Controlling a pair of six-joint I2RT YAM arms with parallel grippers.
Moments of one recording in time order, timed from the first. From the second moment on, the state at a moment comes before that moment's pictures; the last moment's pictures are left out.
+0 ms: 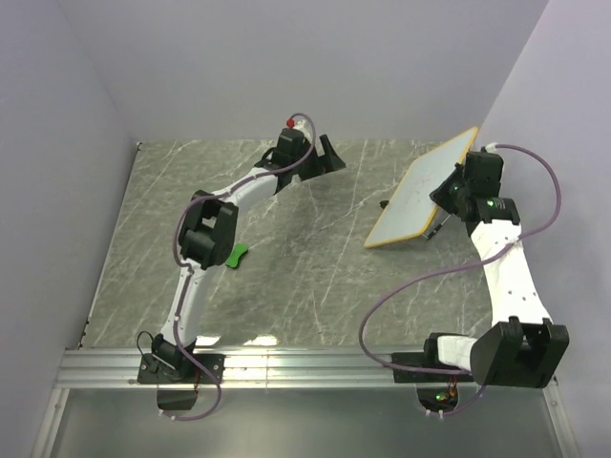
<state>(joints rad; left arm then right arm) -0.50 2.39 1.99 0.00 0.28 -0.73 -0.09 1.23 1.17 -0.59 -0.02 0.60</state>
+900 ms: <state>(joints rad) -0.55 2.09 1.63 0.04 0.23 -0.68 0.09 1.12 1.04 -0.74 -0.42 0.56</state>
